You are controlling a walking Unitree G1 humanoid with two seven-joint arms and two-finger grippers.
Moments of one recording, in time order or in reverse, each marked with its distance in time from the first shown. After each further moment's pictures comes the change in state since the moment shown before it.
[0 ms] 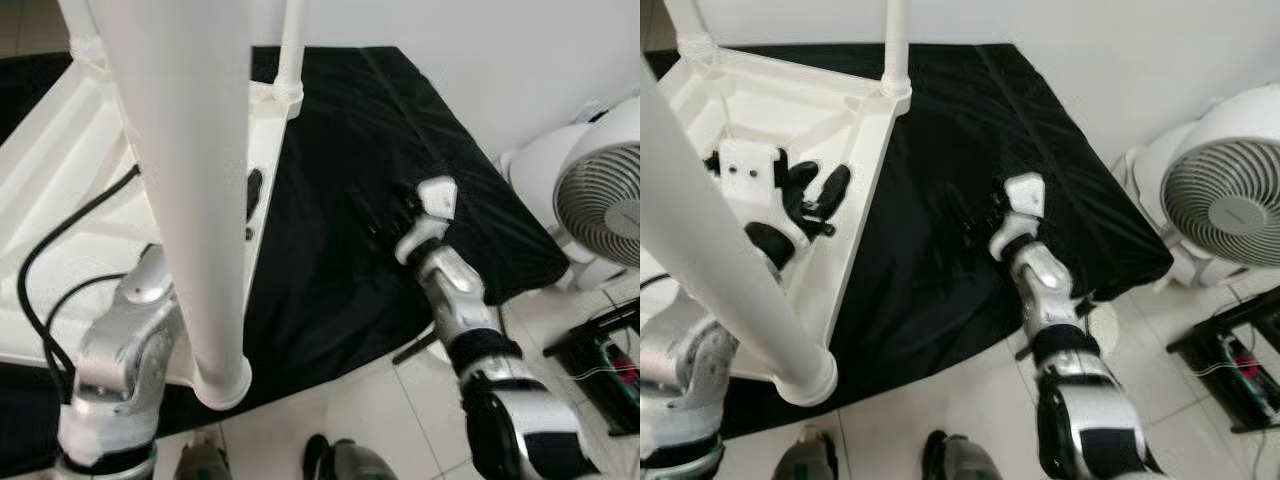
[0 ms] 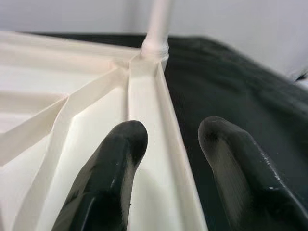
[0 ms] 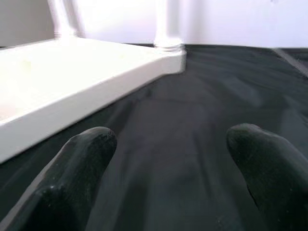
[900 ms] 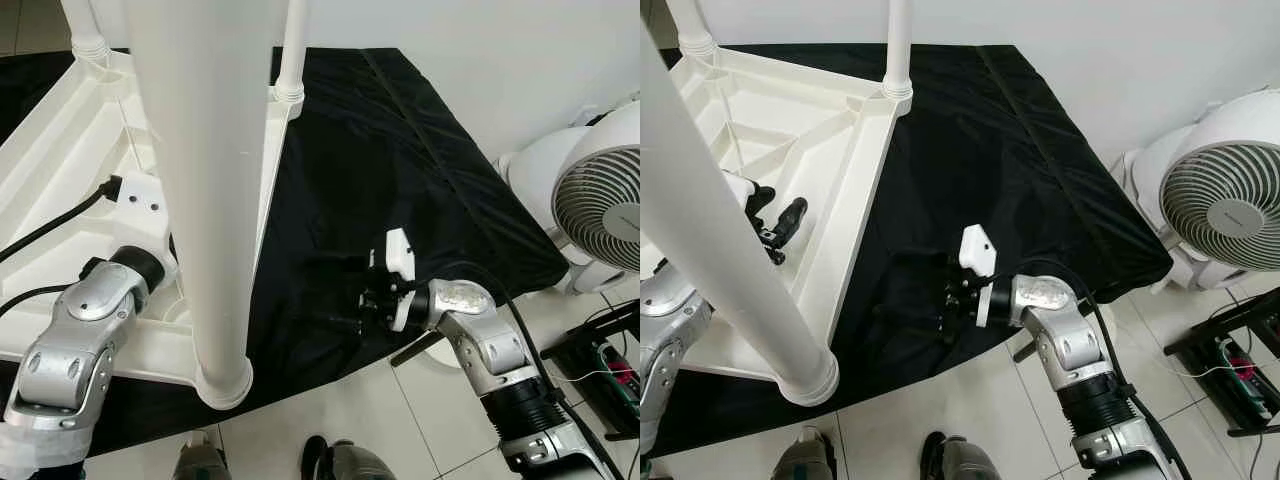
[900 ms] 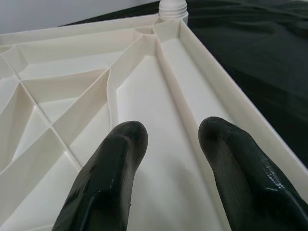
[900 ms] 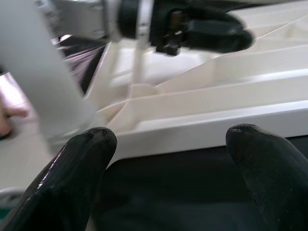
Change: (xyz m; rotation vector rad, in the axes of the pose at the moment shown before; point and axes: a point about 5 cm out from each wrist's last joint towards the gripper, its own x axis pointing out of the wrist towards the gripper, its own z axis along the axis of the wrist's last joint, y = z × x) left arm -0.019 0.040 -0.015 0.267 0.108 -0.029; right arm -0.025 0.088 0.028 0.021 0.165 0.887
